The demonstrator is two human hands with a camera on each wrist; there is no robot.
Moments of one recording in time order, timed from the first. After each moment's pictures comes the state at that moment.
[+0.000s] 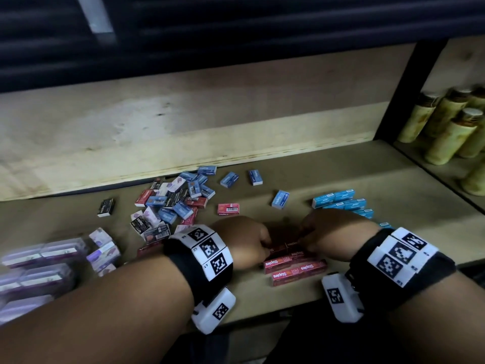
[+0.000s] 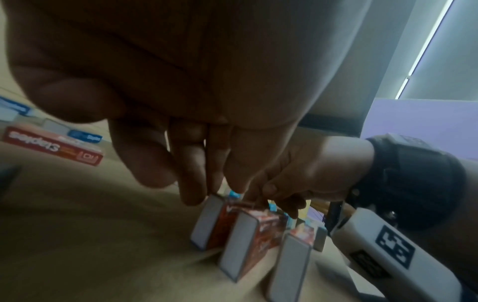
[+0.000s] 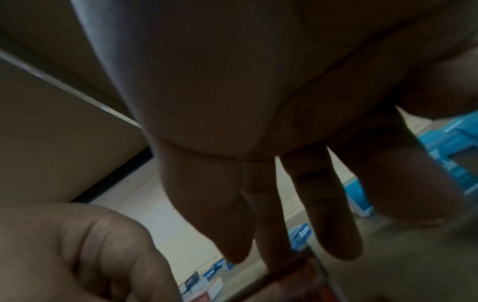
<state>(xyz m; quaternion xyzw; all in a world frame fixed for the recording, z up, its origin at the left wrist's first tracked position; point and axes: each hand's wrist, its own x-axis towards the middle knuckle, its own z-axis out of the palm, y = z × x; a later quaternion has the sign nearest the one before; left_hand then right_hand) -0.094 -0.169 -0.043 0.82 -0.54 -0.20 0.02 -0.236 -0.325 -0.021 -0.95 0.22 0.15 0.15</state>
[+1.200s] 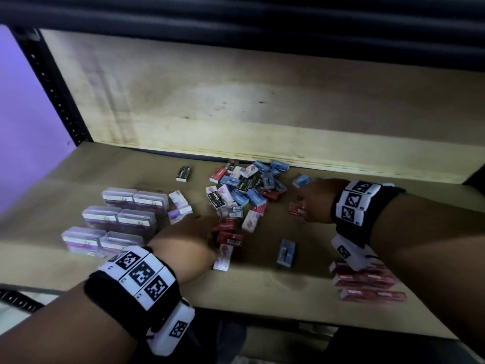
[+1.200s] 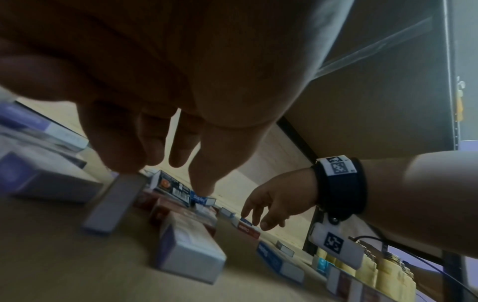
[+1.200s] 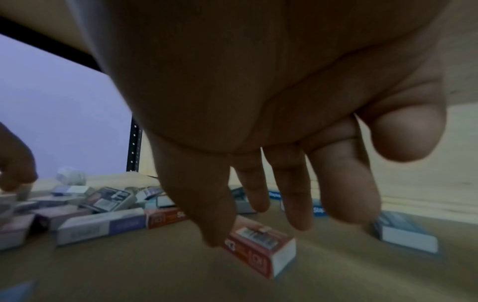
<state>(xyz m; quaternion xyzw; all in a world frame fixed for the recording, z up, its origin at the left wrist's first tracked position) -0.030 0.041 -0.055 0.94 -0.30 -0.13 0.12 -0.059 -0.255 -0.015 -0.96 0.06 0.22 -0.17</state>
